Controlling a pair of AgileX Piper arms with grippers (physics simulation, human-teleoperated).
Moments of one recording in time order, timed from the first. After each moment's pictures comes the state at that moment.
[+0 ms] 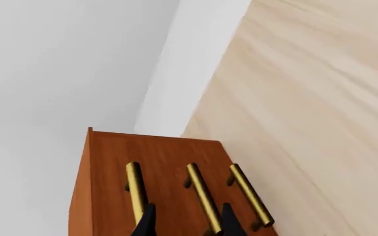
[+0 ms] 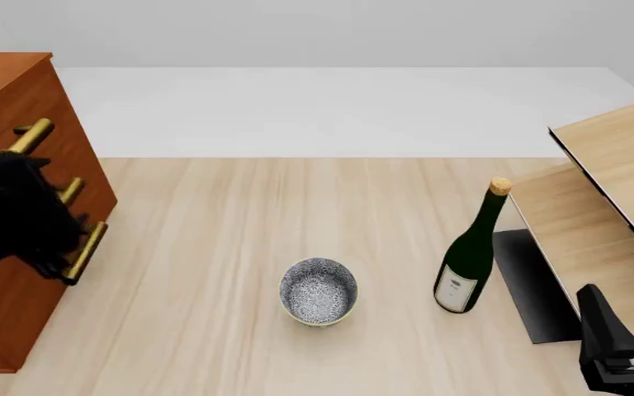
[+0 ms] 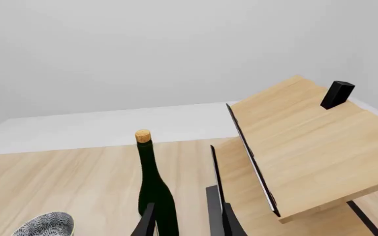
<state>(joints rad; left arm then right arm) 0.04 0.98 -0.64 0.14 1.18 -0.01 0.08 -0.02 -0.06 0.08</state>
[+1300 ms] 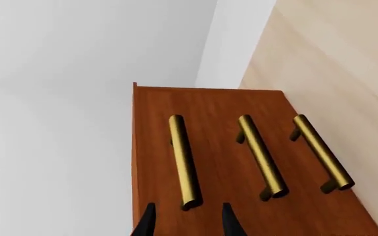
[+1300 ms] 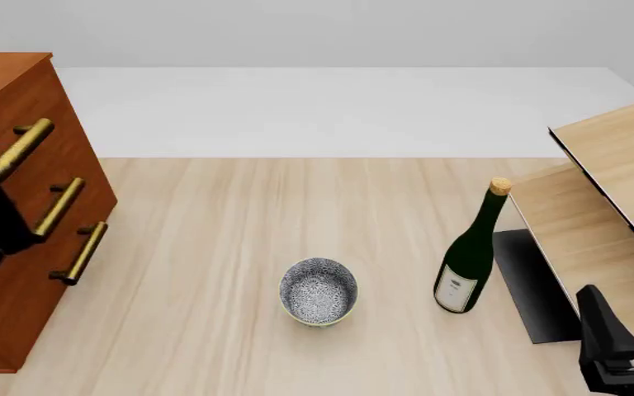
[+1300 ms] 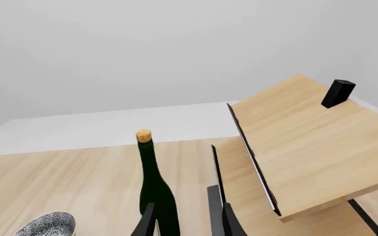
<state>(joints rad) 0.27 0.98 -0.60 -0.06 1.44 -0.01 0.07 -0.02 -0.06 0.09</state>
